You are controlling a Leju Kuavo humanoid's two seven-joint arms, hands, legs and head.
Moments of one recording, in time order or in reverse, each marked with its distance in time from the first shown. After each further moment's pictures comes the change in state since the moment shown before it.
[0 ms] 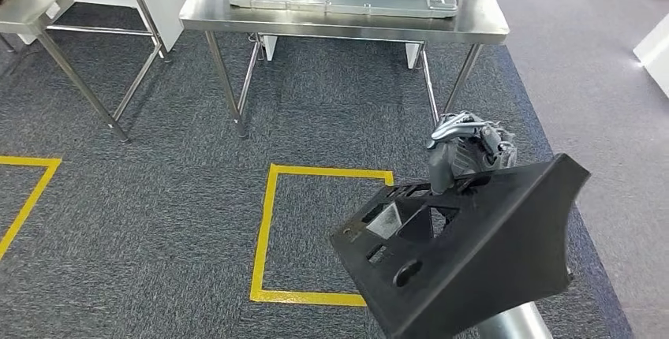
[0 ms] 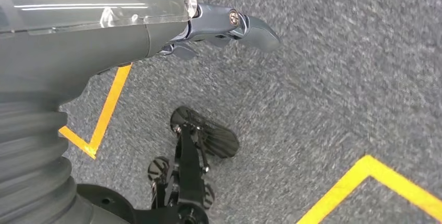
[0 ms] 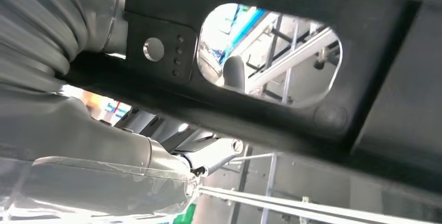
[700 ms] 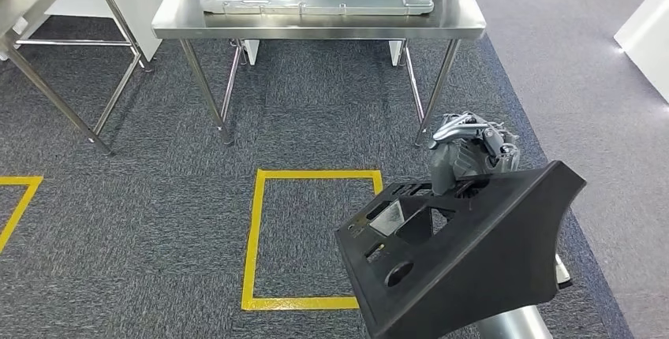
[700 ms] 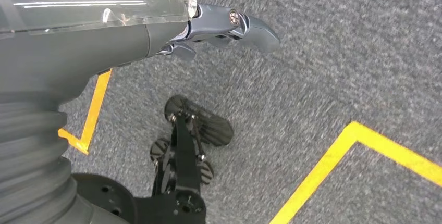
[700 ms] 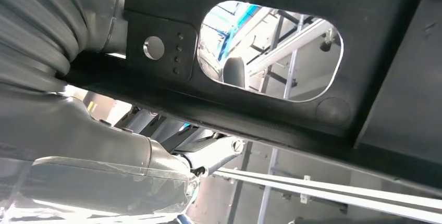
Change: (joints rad) left arm 0.001 0.008 0.000 0.000 0.000 -0.022 -0.028; right arm 0.005 0.000 -0.004 -0.013 0.018 -0.015 0.000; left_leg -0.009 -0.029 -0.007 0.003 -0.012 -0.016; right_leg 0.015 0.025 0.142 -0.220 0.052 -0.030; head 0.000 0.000
